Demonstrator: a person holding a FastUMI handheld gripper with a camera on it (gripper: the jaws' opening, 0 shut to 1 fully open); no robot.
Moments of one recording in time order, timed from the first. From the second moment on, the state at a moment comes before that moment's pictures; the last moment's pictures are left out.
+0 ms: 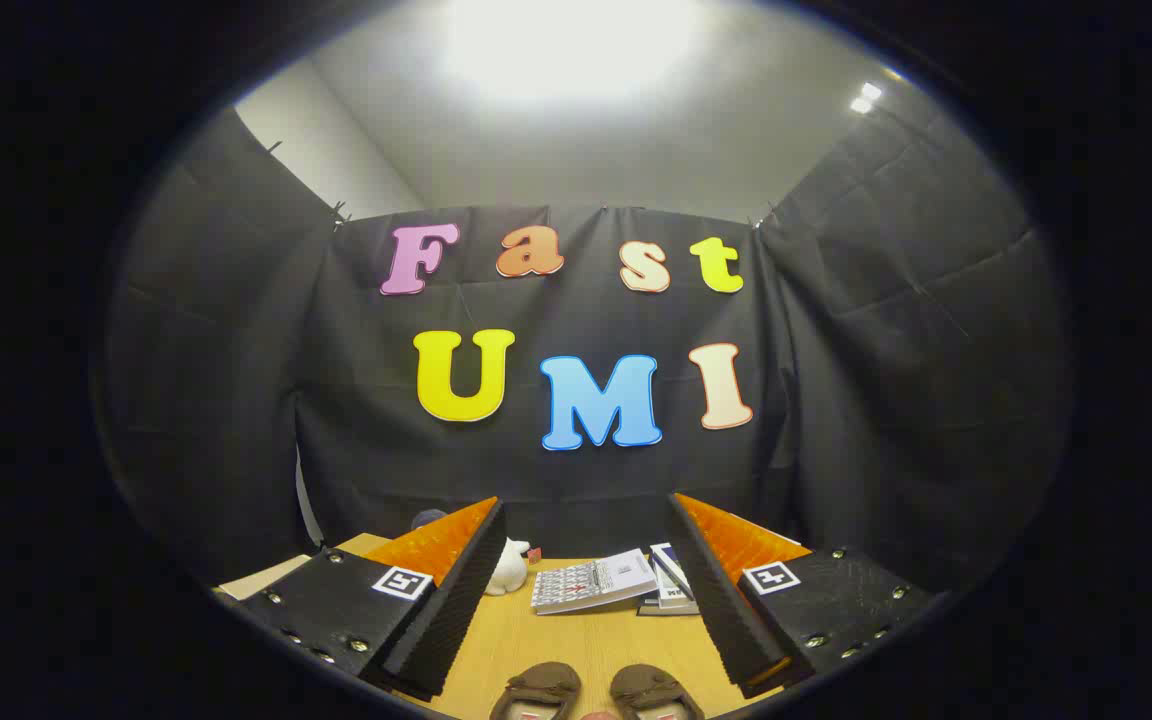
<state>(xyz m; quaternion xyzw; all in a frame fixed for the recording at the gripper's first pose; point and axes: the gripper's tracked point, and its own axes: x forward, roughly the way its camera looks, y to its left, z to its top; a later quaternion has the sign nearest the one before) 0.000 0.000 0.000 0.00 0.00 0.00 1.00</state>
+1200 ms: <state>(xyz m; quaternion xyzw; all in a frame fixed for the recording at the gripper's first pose) -0.004 0.018 -0.011 0.04 0.00 0.02 1.00</state>
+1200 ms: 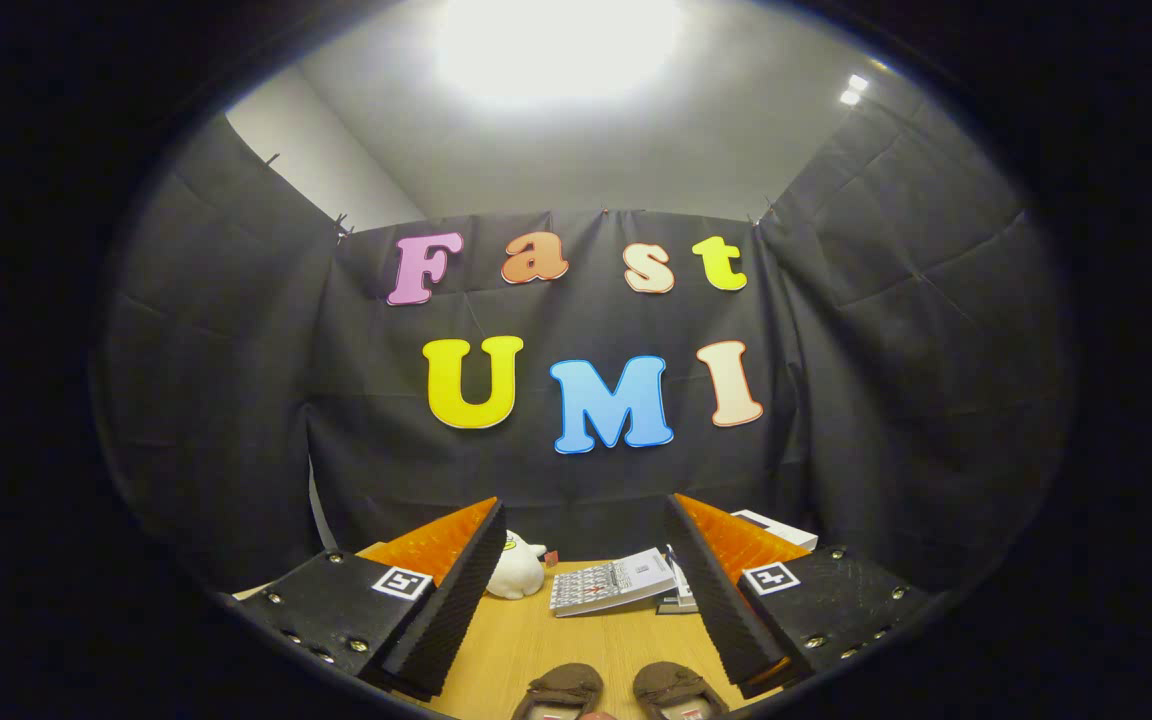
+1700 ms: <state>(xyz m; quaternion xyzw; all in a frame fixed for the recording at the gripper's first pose) -0.003 0.035 -0.015 0.05 0.01 0.04 1.00</state>
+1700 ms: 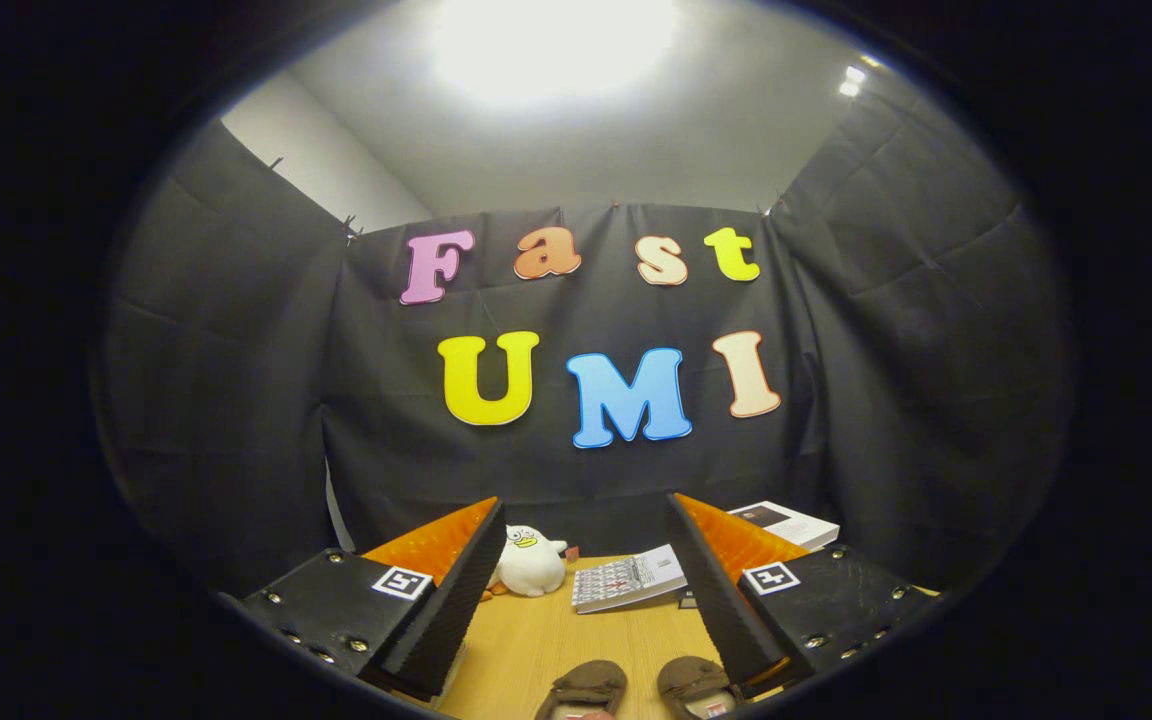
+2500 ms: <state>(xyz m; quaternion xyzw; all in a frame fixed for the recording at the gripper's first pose) -0.021 0.124 -0.113 0.23 0.13 0.14 0.95</state>
